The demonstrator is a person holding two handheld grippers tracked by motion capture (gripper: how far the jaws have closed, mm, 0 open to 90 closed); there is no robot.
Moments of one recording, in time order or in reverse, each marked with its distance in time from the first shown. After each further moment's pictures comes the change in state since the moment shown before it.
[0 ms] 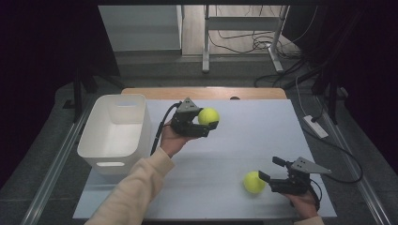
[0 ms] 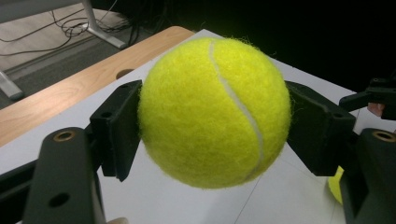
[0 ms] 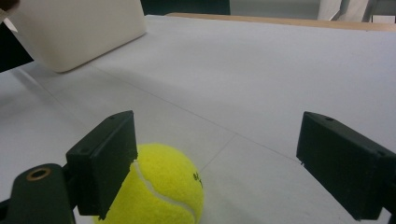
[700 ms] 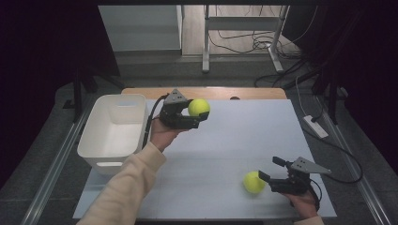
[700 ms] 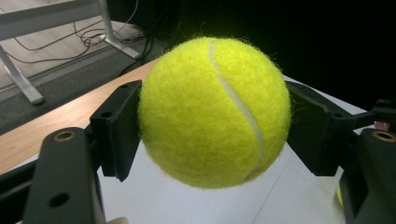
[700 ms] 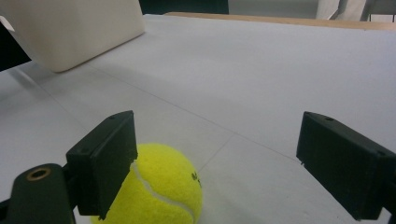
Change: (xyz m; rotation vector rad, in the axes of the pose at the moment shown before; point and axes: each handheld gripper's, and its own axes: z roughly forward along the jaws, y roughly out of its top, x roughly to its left) left arm 0.019 0.013 -0.029 -0.044 0.046 -0.020; right arm 0.000 0.000 0.001 0.001 -0.006 0.001
